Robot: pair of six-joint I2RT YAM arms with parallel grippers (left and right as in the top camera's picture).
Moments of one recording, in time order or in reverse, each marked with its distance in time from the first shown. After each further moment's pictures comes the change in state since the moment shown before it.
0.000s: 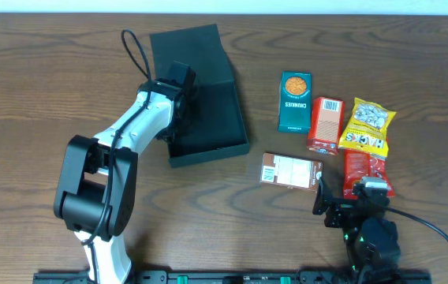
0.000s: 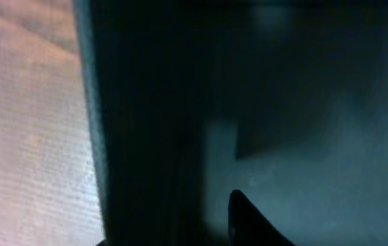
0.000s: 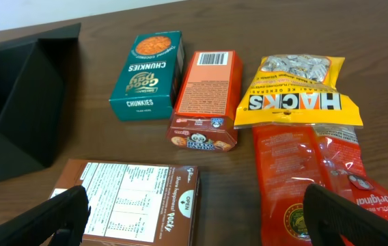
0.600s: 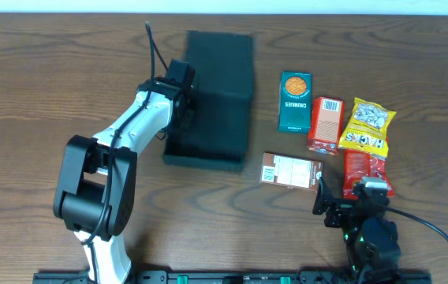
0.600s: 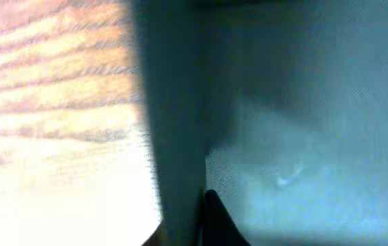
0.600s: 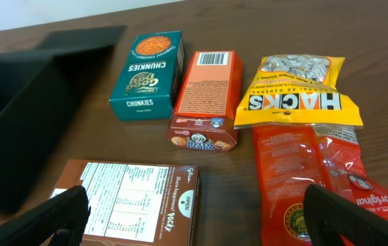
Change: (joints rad) left arm 0.003 0.000 0.000 0.043 0.004 0.472; right arm 0.000 0.000 0.000 0.000 0.000 0.000
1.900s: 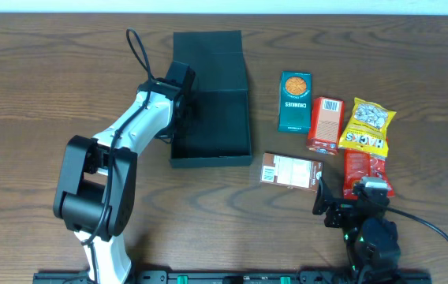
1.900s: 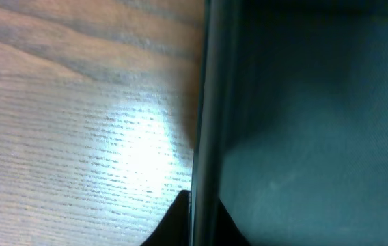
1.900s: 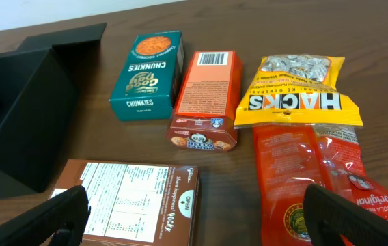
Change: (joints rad) left arm -0.001 -0.001 0.000 -0.060 0.037 -0.420; right arm 0.000 0.000 0.000 0.000 0.000 0.000
